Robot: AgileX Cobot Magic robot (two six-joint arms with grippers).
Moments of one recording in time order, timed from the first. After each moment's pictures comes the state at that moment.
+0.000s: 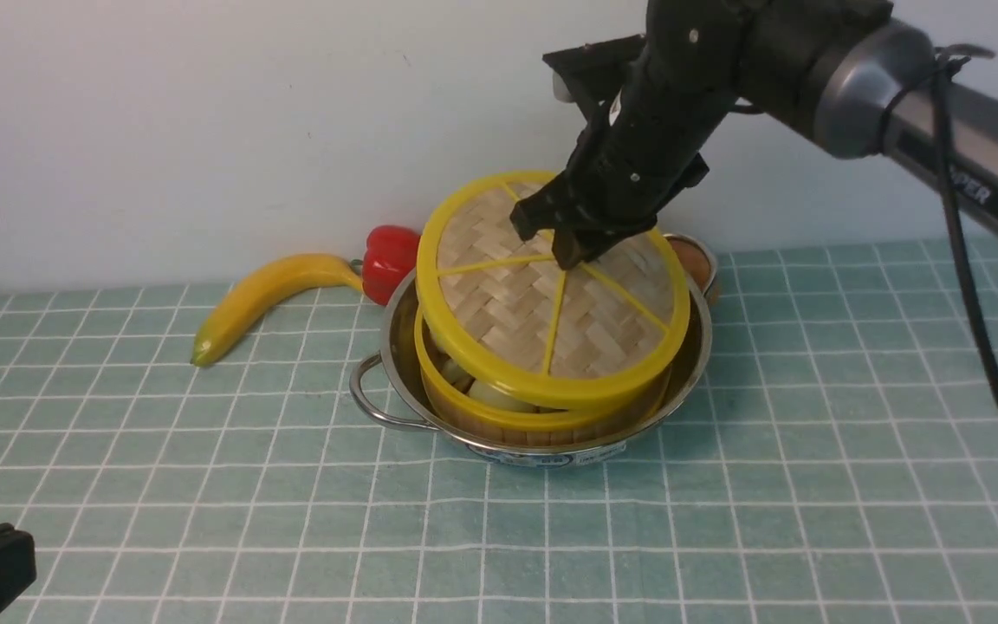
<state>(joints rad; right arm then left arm) 0.51 2.22 -2.19 0.13 1.24 0.09 -0.26 0.34 -0.69 -0.23 0.86 0.22</state>
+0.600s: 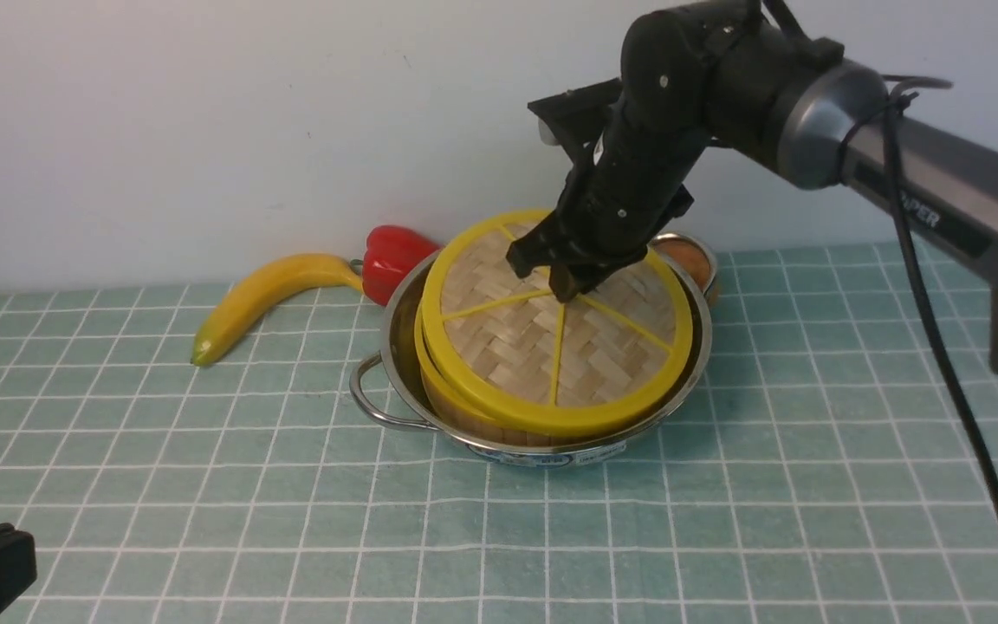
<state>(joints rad) 0.52 2.27 -2.19 0.13 1.24 0.05 -0.26 0.34 -0.69 -0.23 0.86 0.22</state>
